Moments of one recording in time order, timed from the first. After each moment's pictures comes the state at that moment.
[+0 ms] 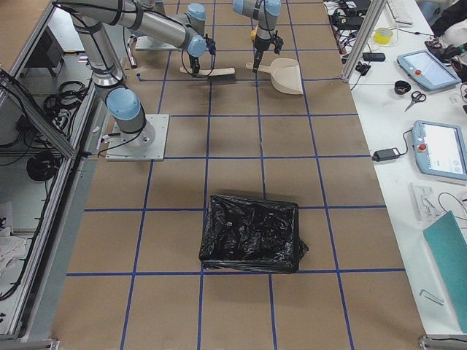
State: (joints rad) left arm -1.94 -2.13 -1.48 -1.23 1.51 -0.13; right arm 2.20 -1.49 2.19 -2.15 -1.48 0.37
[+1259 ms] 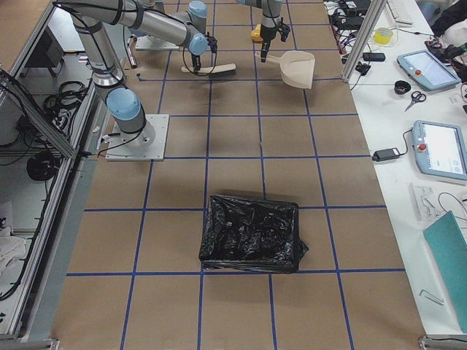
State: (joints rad) left arm -1.88 -2.08 -1.41 -1.22 1.55 -0.05; right arm 2.19 -1.48 2.17 -2.14 -1.49 0.40
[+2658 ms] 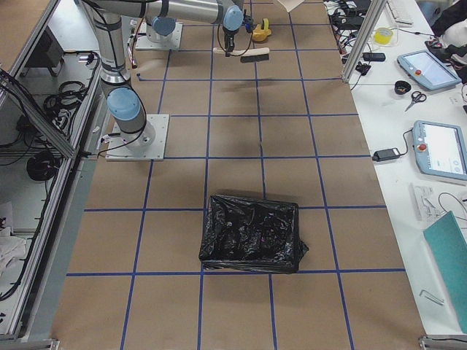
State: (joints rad) left arm -1.05 -1.92 -1.38 -1.39 1.66 1.38; right arm 2.06 -1.28 1.65 -1.82 -1.50 0.34
